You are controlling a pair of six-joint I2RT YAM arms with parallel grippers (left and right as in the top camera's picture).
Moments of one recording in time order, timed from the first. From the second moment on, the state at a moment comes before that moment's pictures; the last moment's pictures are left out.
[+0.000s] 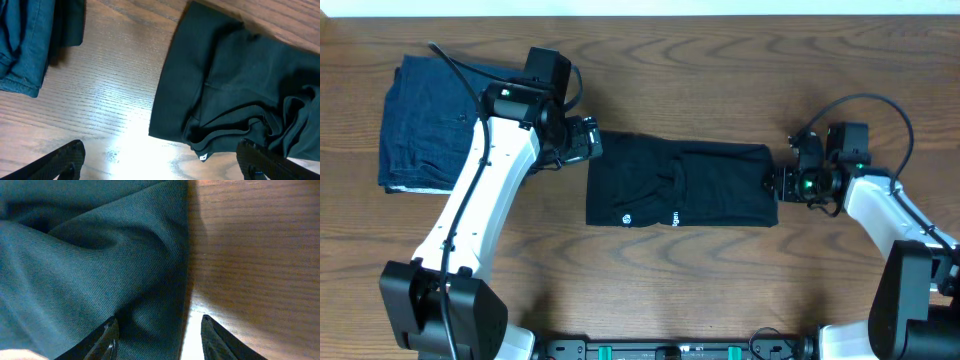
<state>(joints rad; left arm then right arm) -0.22 1.66 1.49 -1.18 0.05 -0.45 -0.09 1.62 0.81 -0.40 -0.40 -0.01</state>
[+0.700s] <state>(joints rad) -0.22 1.66 1.49 -1.18 0.05 -0.45 -0.15 1.62 0.84 -0.43 -0.45 -0.01</state>
